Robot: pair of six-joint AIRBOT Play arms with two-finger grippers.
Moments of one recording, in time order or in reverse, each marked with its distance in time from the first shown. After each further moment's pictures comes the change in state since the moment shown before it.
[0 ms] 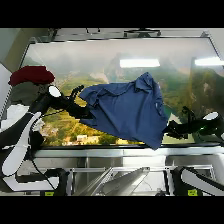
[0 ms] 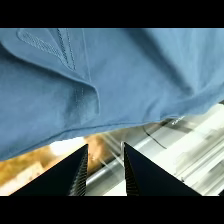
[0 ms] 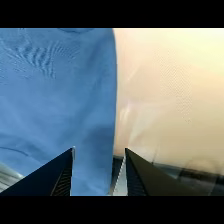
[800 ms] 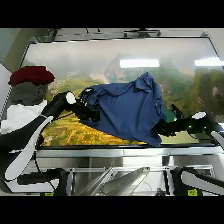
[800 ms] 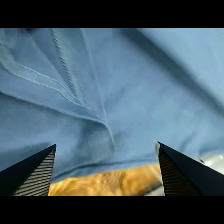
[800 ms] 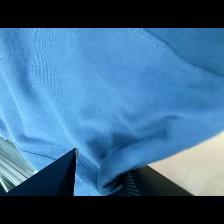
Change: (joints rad) left arm -0.192 0.000 -0.041 0.208 0.233 -0.146; right arm 0.152 -0.080 -0.023 0.184 -0.079 -0.116
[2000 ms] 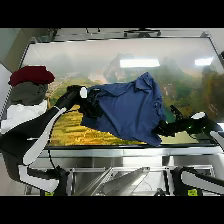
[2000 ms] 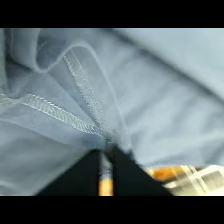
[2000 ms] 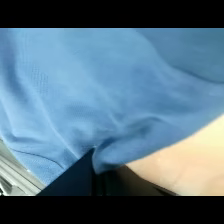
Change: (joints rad) left arm -0.094 -0.183 0.260 0.169 -0.229 -0.135; right arm 0.002 -0.002 0.000 0.026 0.014 -0.032
